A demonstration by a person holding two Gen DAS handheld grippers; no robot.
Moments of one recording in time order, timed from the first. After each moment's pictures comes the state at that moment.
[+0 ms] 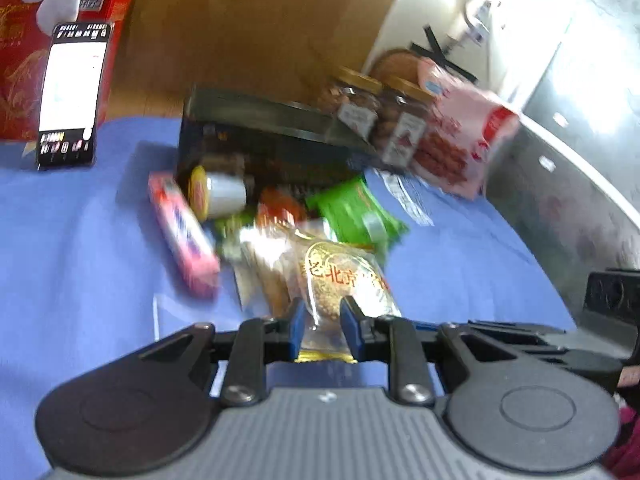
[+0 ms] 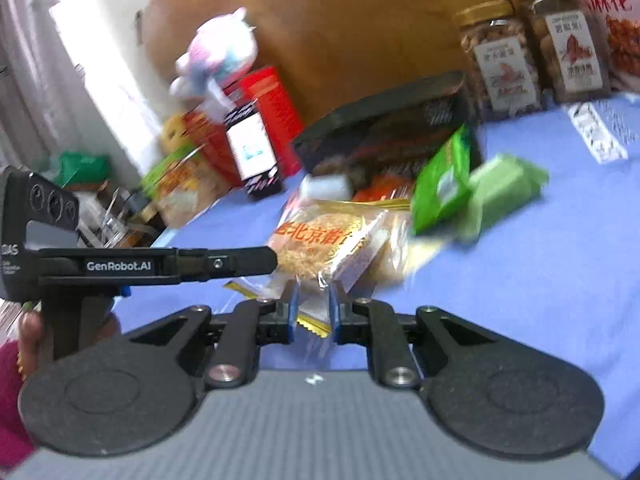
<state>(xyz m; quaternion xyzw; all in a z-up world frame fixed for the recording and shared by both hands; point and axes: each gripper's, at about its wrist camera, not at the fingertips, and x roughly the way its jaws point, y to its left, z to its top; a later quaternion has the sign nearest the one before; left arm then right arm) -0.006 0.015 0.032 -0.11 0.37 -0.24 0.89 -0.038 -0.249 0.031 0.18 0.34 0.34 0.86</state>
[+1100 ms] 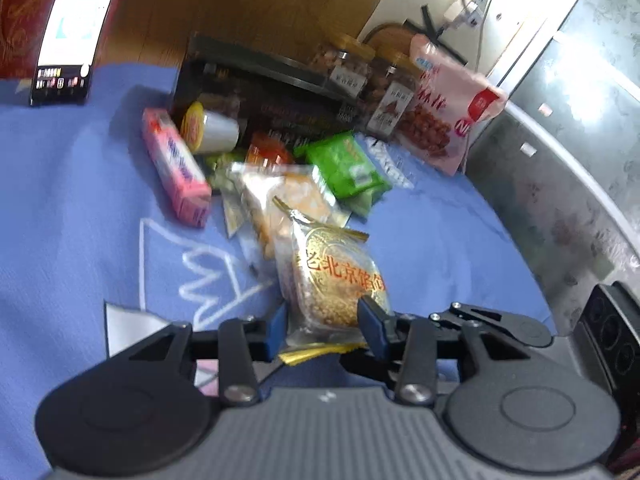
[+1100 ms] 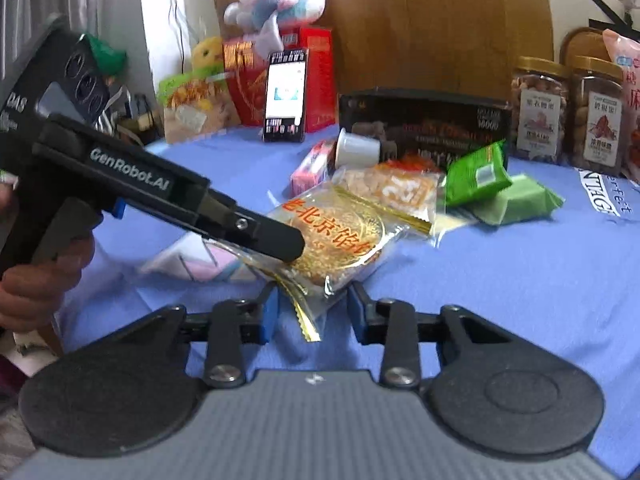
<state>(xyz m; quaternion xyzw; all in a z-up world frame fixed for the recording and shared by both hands) -0.018 0.033 0.018 -0.15 0.39 -0.28 0.87 -0.071 -0.211 0.023 0.01 0.28 0.32 0.90</state>
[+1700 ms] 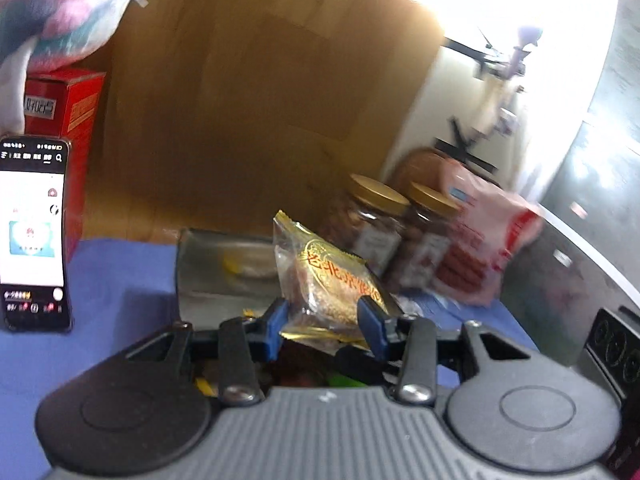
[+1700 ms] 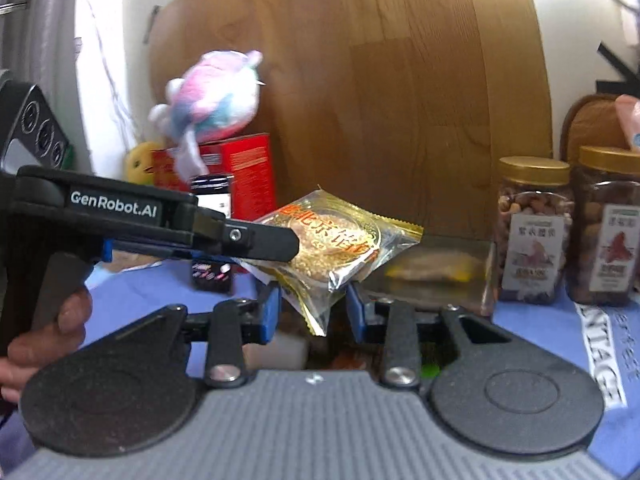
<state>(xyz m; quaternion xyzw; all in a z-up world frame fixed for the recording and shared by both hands) 0.139 0.029 0.094 -0.15 0.29 -0.23 0.92 0.105 -0.186 0.076 0.05 0.22 0.29 0.93</state>
